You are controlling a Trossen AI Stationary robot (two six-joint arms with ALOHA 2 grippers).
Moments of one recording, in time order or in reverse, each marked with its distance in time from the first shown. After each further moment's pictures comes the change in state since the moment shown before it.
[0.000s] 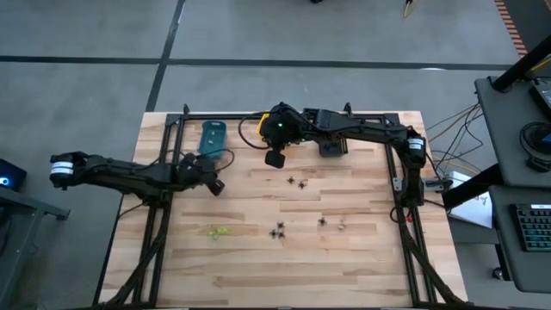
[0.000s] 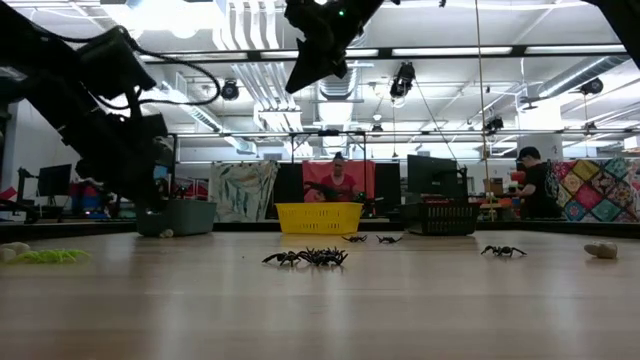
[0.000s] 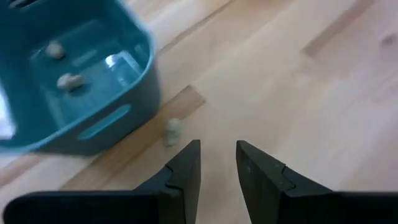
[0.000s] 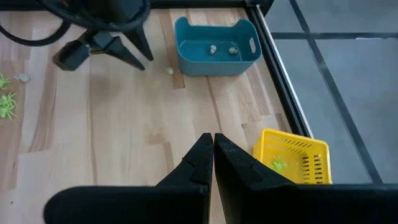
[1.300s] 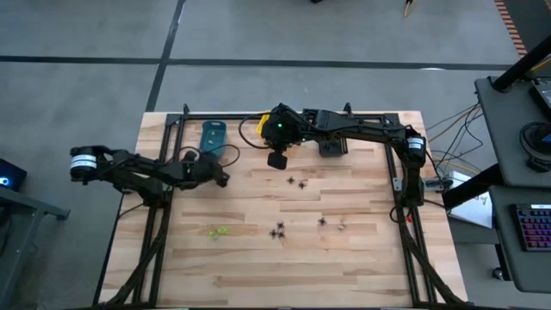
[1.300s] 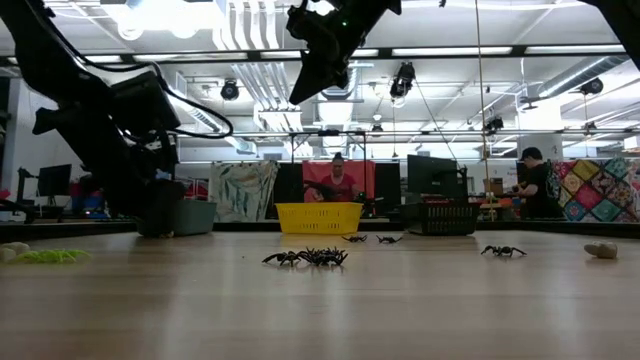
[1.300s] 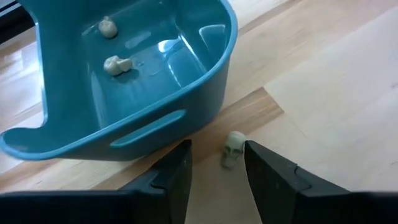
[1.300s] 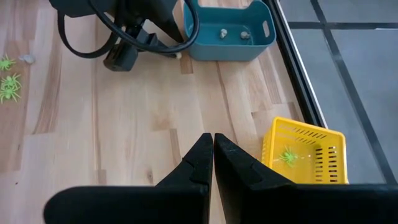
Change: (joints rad) left arm 0.110 0.309 0.000 0.216 -0.109 -0.046; right arm -0.016 0.000 -0.043 -0.001 -0.051 -0.015
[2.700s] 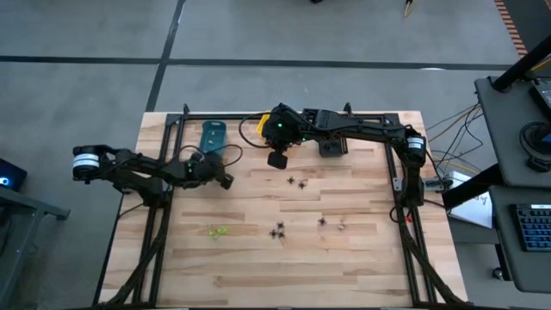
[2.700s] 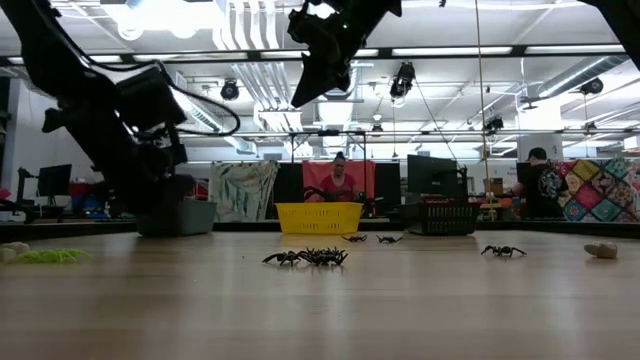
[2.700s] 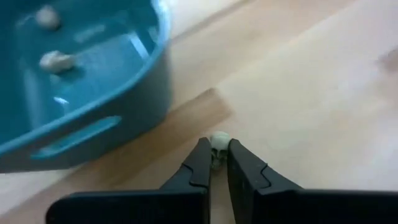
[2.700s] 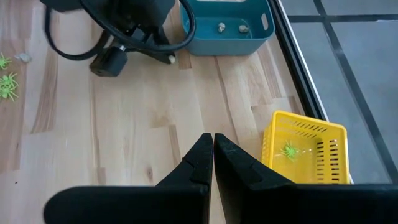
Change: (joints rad) left arm -0.001 0.021 0.024 0.060 0.122 -0.003; right arm -0.004 0.000 -0.008 -0.007 0.000 0.018
